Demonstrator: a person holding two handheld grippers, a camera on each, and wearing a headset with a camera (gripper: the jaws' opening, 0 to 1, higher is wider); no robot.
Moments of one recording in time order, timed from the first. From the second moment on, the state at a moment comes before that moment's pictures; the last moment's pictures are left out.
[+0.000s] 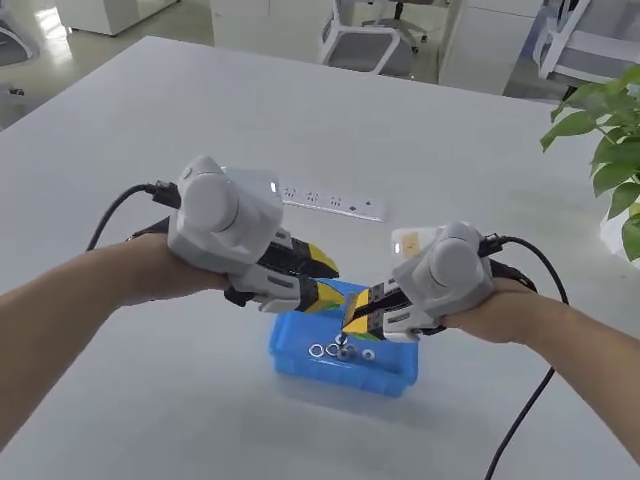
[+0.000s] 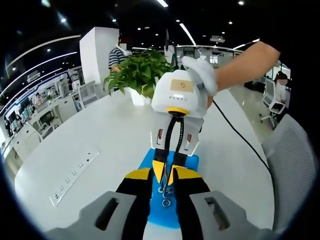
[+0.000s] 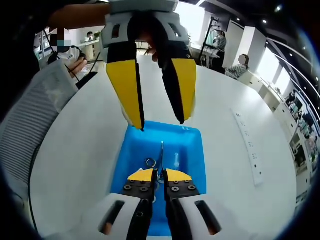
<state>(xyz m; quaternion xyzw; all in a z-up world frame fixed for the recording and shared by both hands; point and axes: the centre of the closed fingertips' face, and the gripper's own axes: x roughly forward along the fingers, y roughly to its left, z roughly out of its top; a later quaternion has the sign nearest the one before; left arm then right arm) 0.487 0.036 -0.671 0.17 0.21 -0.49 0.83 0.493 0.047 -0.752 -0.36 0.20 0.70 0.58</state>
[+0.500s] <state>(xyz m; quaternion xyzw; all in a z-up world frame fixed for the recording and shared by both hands) 0.495 0.020 -0.686 0.22 0.21 -0.52 0.80 0.492 0.046 -0.752 -0.36 0.20 0.71 0.57</state>
